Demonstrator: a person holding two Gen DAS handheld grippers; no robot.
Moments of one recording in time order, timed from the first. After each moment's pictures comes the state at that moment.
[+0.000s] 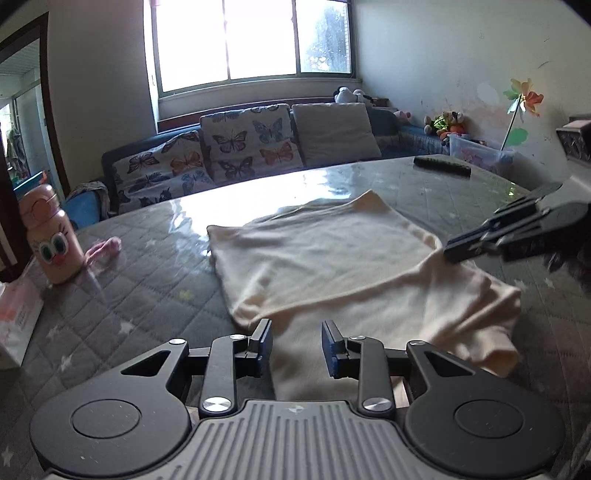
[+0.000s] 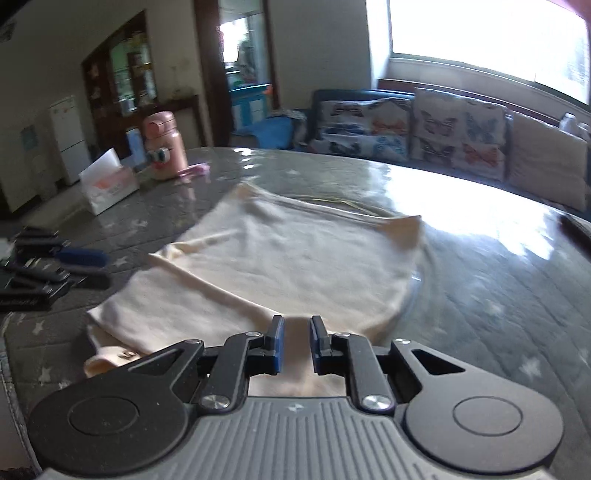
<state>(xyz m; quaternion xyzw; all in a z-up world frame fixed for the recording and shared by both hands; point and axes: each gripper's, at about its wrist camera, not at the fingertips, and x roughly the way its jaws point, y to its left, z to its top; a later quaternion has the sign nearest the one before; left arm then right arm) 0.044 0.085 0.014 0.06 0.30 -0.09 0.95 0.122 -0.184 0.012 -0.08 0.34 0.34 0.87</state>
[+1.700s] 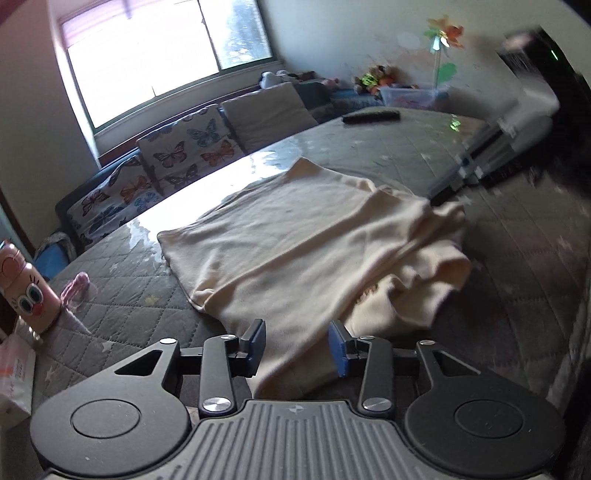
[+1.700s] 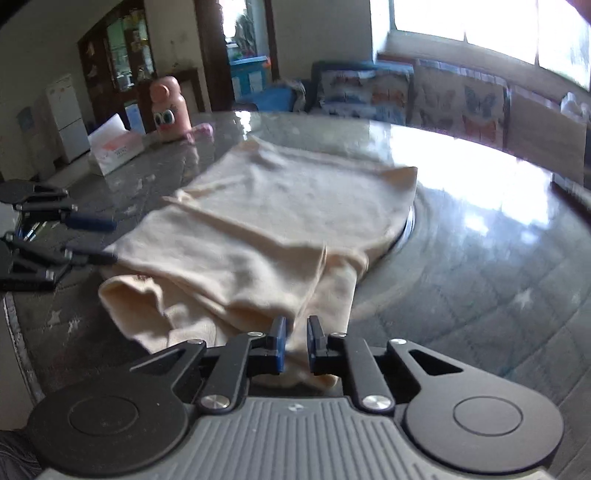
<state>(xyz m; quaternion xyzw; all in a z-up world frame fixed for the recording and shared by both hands) -0.001 0.063 -0.005 0.20 0.31 -0.18 0.91 0.075 -0.215 0.010 -0.10 0.36 0.33 0.87</state>
